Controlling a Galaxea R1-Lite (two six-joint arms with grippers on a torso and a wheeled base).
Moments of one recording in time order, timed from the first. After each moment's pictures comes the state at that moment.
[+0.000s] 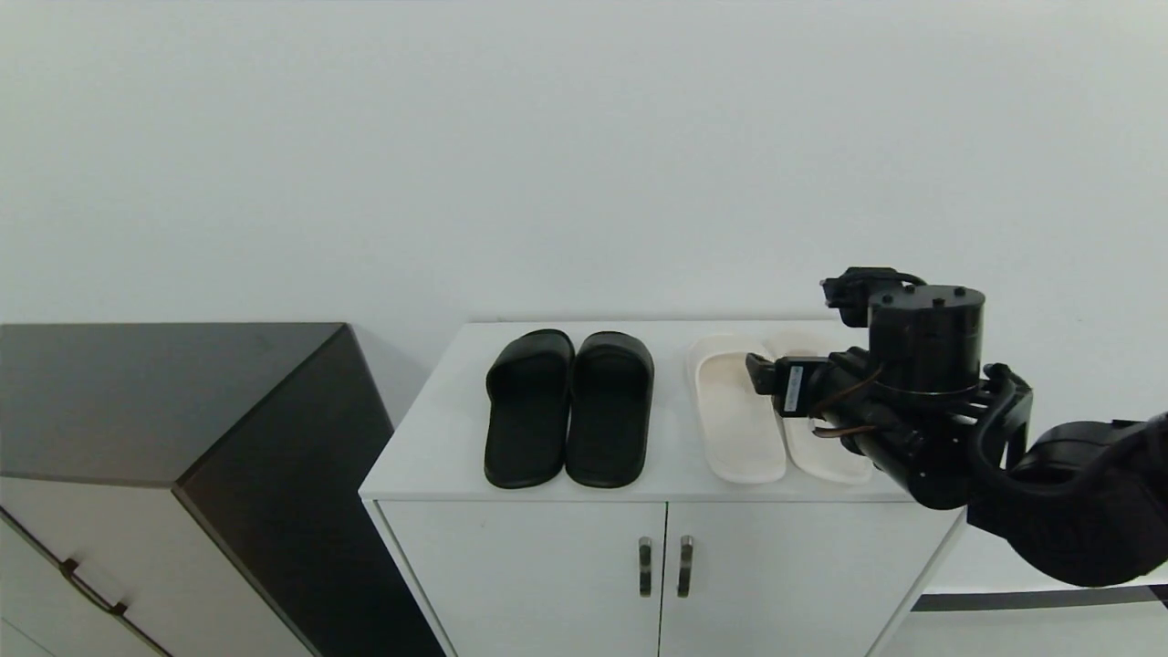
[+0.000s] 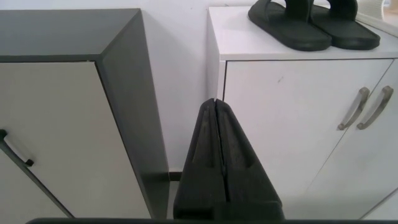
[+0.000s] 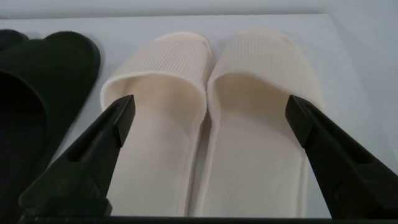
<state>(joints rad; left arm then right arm) 0.00 0.00 0.00 0.00 0.01 0.01 0.64 1.80 -0.90 -0.68 -0.55 0.21</state>
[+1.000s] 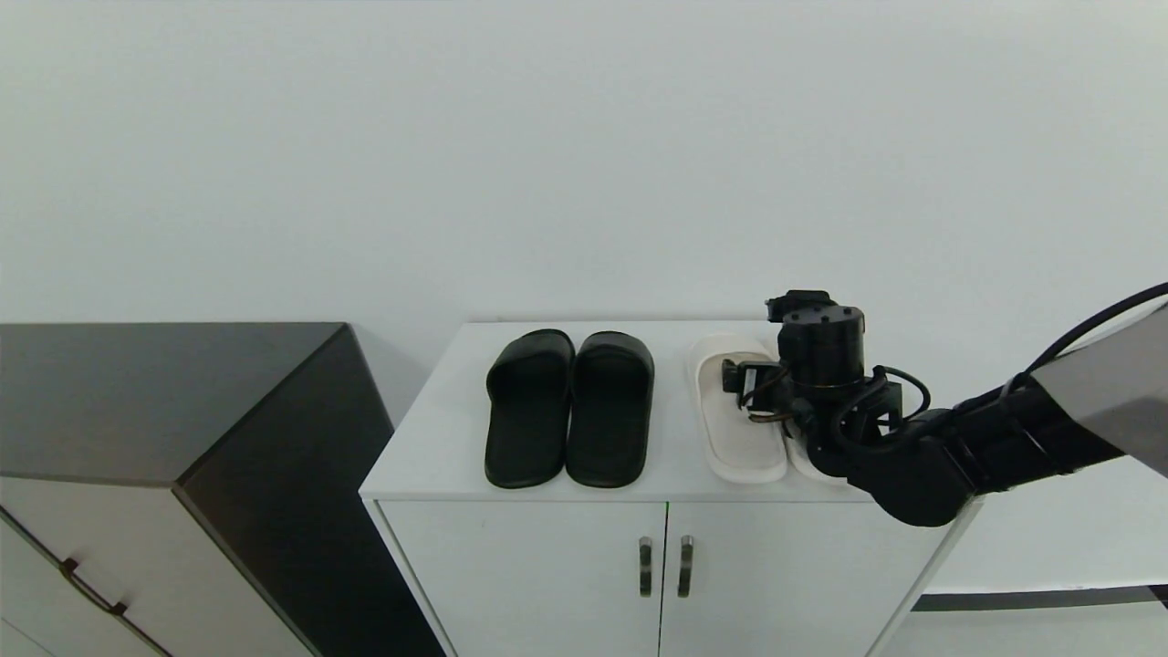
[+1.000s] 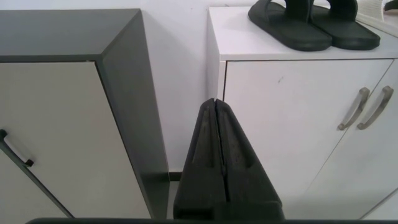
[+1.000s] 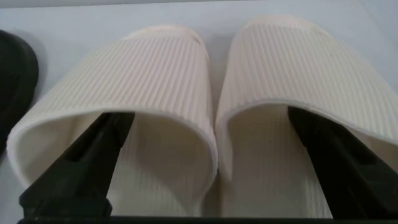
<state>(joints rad) 0.00 0.00 0.00 0.00 0.01 0.01 0.57 2.07 -1.12 -0.70 -0.58 0.21</state>
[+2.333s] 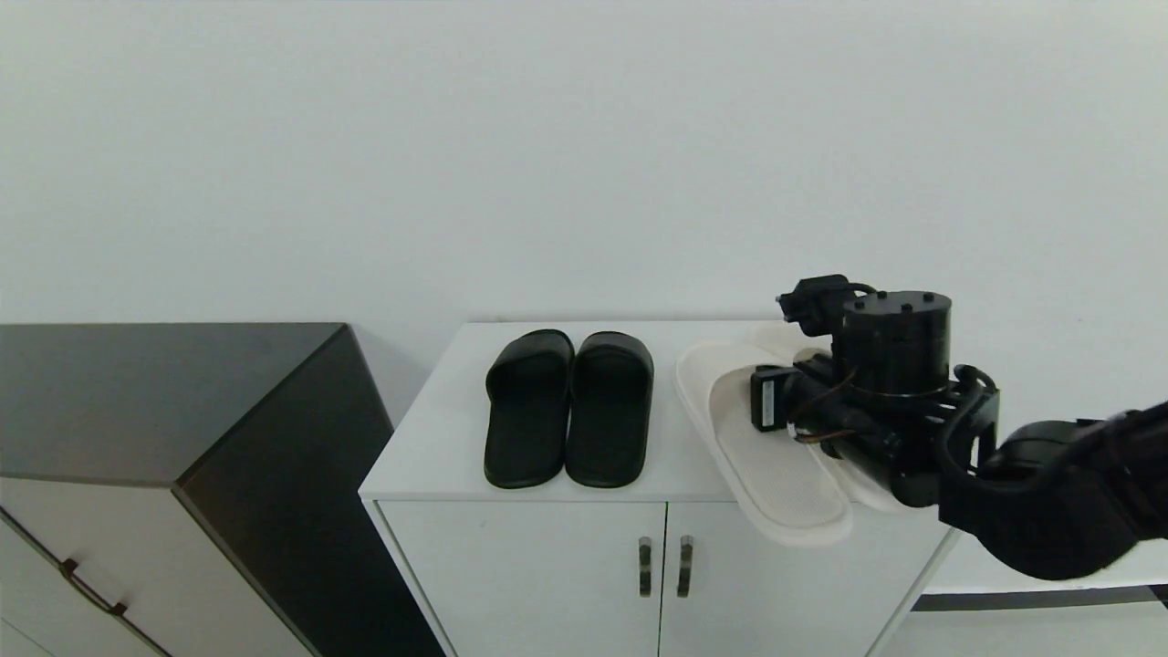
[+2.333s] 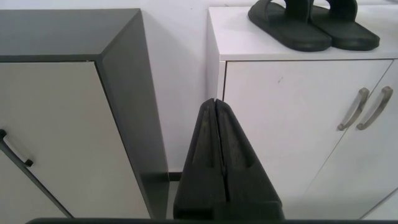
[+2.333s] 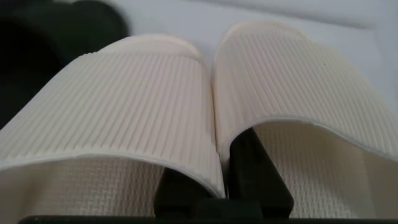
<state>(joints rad) 0.00 0.00 0.00 0.00 0.01 0.01 0.66 1.82 -0.92 -0.67 -0.44 0.07</state>
